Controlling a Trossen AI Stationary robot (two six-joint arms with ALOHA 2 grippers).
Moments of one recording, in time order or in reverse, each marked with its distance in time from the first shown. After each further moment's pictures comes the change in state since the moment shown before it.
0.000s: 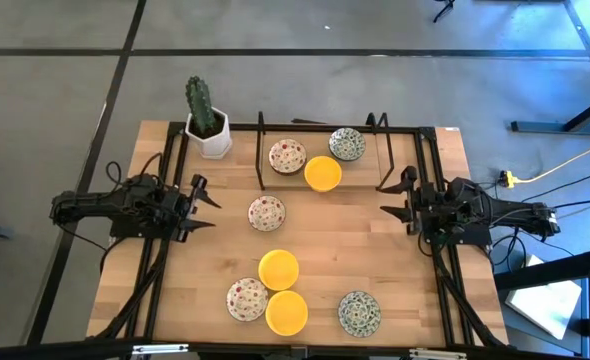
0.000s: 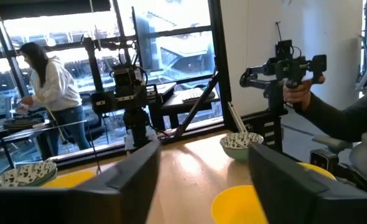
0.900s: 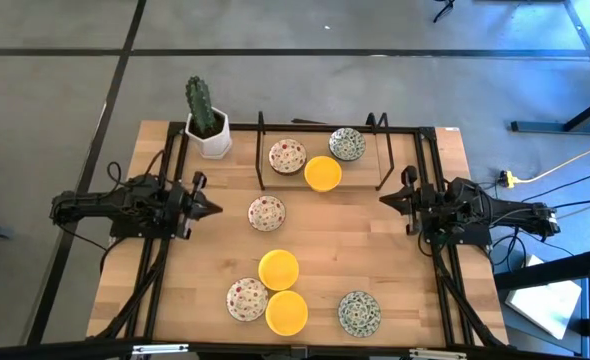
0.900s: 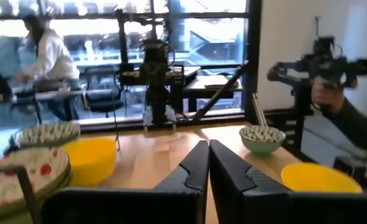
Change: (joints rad) left arm 0.000 0.000 0.006 -0.063 -0.122 -0.125; right arm 0.000 0.000 -0.001 -0.001 0.000 -0.047
